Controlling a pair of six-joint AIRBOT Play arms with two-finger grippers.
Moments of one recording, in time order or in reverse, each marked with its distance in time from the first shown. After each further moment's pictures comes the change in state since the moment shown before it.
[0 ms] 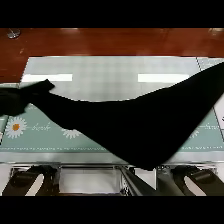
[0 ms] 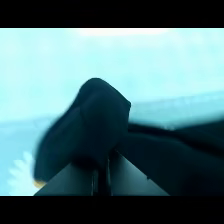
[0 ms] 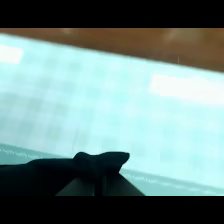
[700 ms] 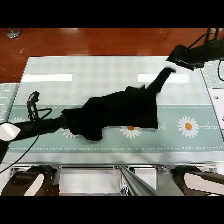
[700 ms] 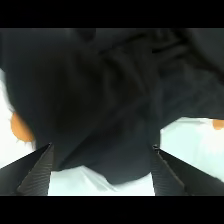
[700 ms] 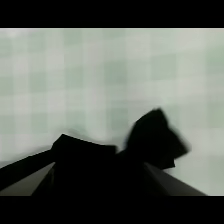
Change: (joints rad) left arm 0.014 -0.125 -0.601 -0.176 0.353 0.048; right arm -0.251 -0.620 -0.080 0.427 -0.365 0.039
